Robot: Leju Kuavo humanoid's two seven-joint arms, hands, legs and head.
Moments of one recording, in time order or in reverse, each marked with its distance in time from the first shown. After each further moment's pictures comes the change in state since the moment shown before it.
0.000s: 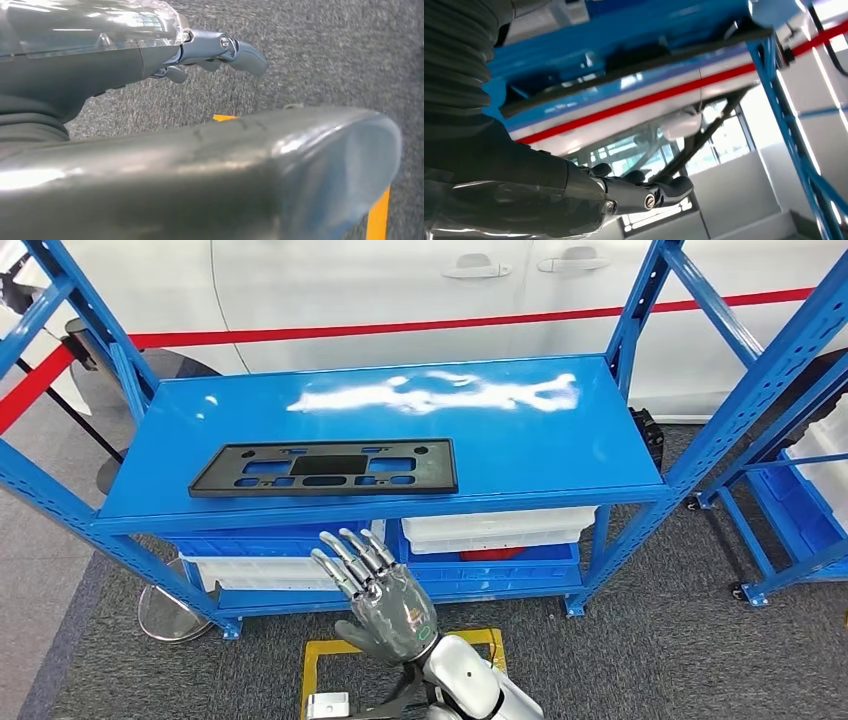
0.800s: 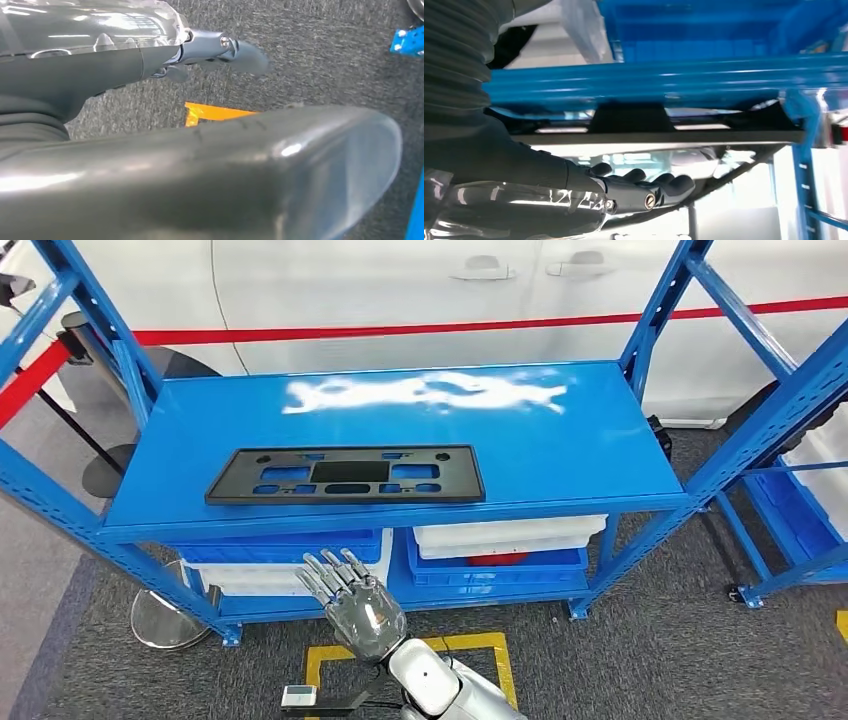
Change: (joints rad) left arm -0.013 0.028 0.066 0.007 0.015 -0.200 -0.050; right arm -0.144 0.141 0.057 0.476 0.172 -0.113 0.200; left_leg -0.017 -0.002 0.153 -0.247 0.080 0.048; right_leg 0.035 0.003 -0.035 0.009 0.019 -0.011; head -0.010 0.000
